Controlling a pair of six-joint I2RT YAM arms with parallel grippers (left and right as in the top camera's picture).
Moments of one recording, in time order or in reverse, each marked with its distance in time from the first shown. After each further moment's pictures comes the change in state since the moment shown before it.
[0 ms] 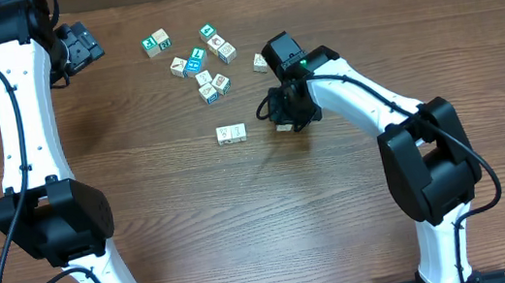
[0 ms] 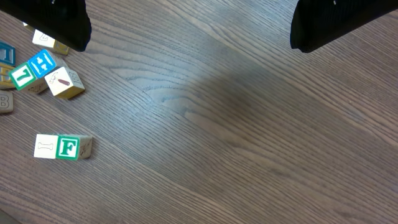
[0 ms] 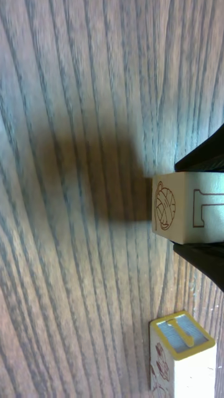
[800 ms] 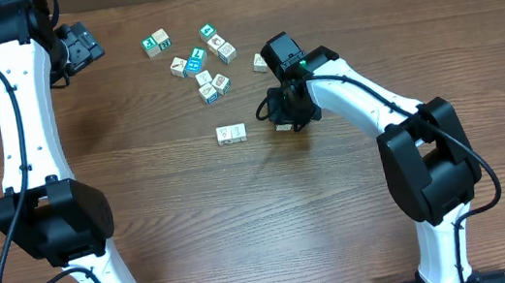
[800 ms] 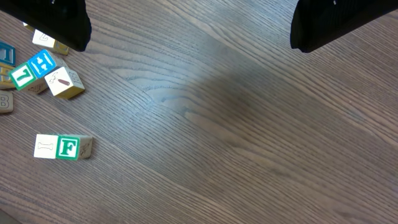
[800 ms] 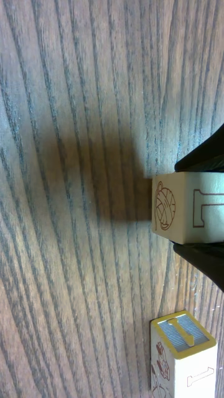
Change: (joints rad) left arm 0.000 0.000 0.000 0.000 0.000 0.000; right arm 0.001 0.000 0.000 0.005 0.004 -0.007
